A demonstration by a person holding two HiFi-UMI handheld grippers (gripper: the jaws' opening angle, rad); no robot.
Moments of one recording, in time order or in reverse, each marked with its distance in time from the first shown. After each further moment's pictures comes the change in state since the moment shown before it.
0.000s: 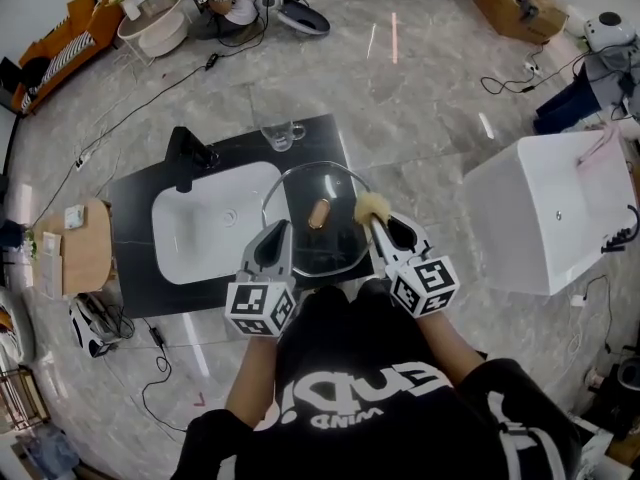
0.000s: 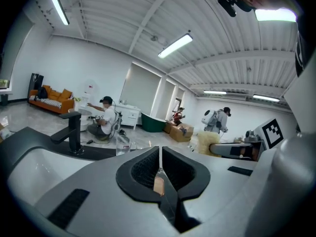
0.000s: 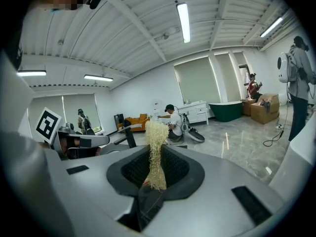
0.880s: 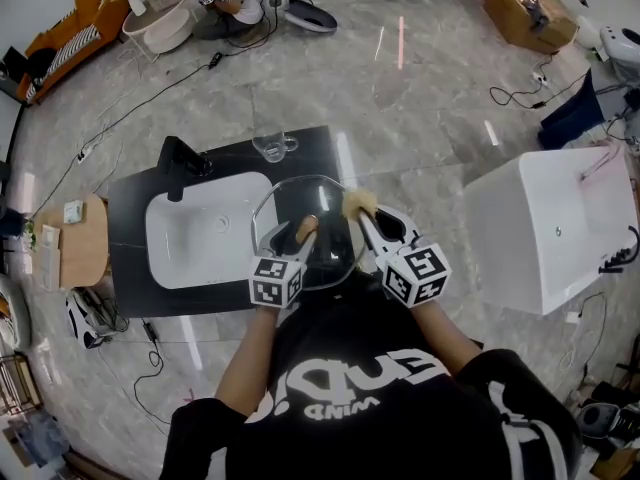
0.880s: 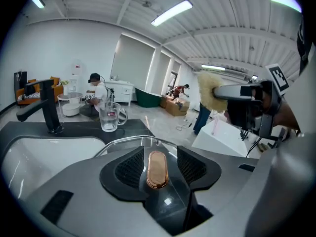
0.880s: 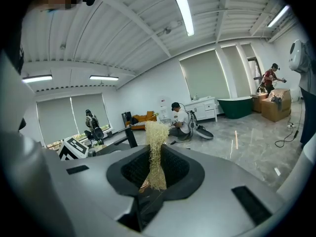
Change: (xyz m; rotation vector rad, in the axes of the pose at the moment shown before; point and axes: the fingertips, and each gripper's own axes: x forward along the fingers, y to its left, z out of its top) left arm 0.093 -0.010 -0.097 0.053 0.319 -0.060; right arm 0.036 -0.038 0.023 -0.005 0.041 0.112
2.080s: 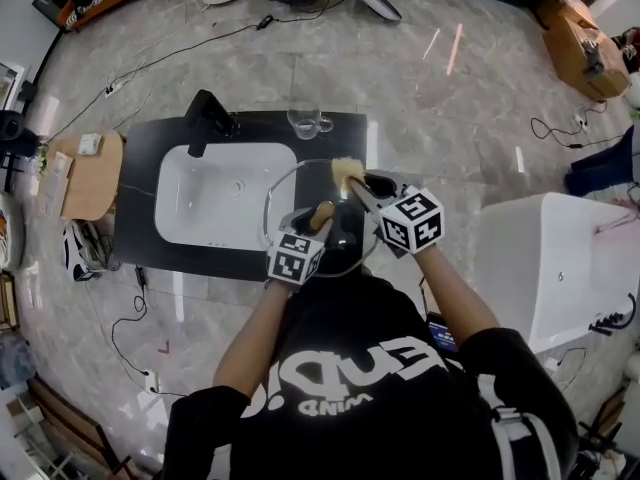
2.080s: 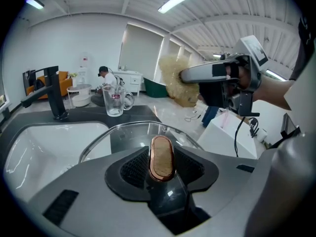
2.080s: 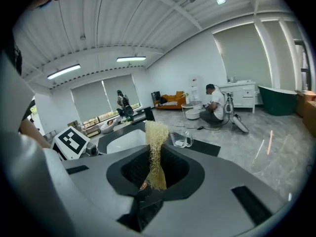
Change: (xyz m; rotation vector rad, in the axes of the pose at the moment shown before) left arm 0.028 0.012 -0.029 -0.058 0.116 0.098; right arm 0.108 0.010 -0.020 -0.165 0.250 0.376
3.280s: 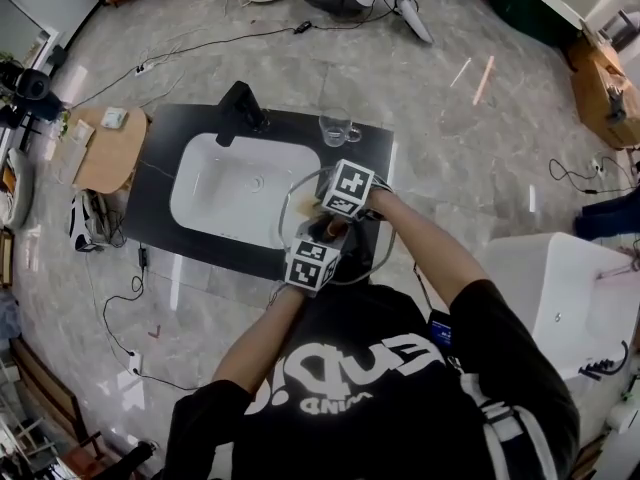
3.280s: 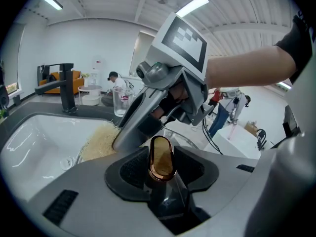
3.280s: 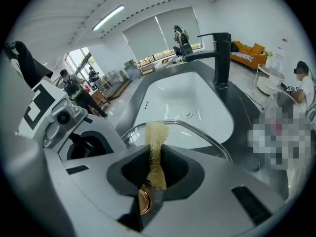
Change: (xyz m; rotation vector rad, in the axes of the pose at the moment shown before) left arm 0.001 0.000 -0.002 -0.099 -0.089 0.072; right arm 0.129 0.089 -0.098 -0.437 0.721 0.630
